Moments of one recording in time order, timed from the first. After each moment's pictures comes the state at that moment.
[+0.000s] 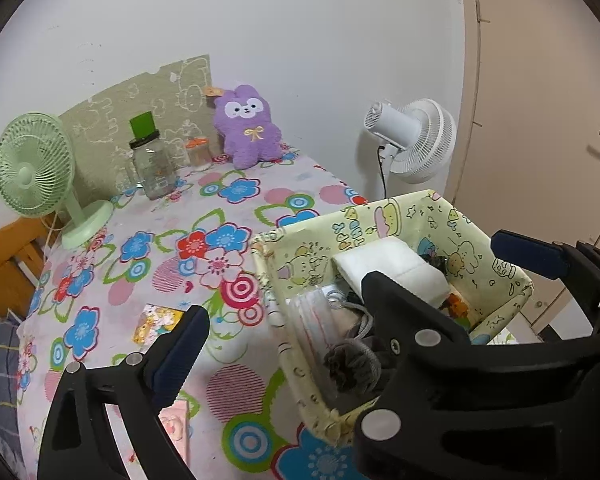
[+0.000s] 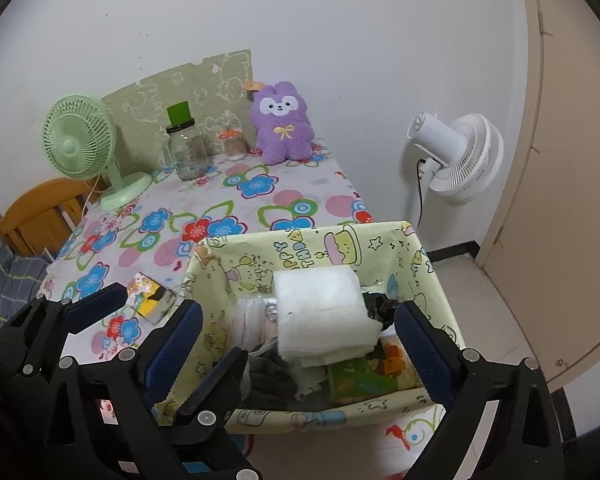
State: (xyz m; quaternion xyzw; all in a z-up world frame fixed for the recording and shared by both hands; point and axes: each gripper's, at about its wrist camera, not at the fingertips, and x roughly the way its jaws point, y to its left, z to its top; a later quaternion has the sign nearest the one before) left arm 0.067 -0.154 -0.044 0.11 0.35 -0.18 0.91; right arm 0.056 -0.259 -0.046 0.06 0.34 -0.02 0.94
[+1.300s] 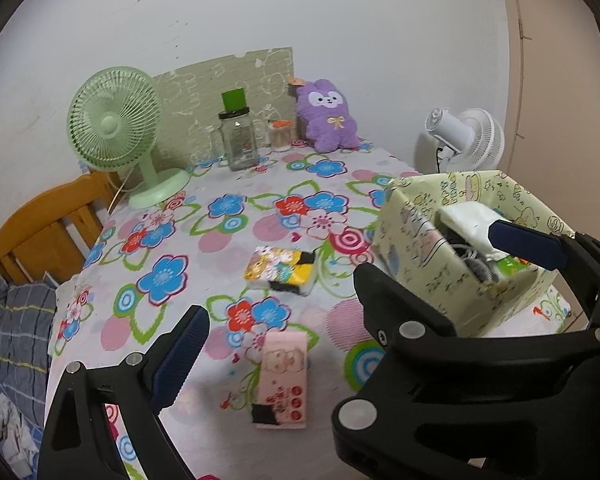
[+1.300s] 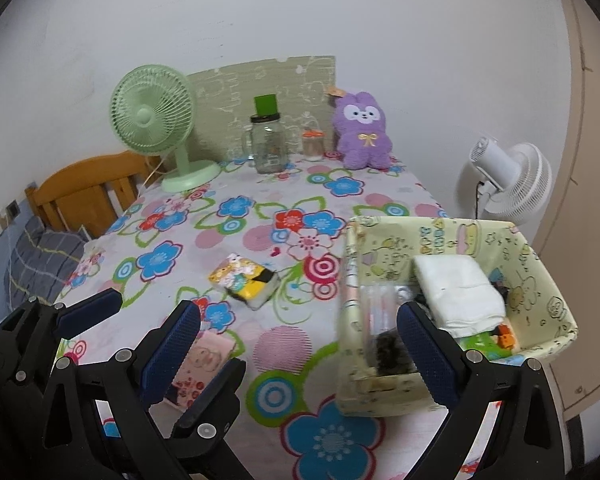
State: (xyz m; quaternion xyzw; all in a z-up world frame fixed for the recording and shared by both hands) left arm 0.034 -0.040 -0.059 0.09 0.34 -0.11 0.93; right arm 0.036 -0.140 -0.060 0.03 0.30 0.05 0.95
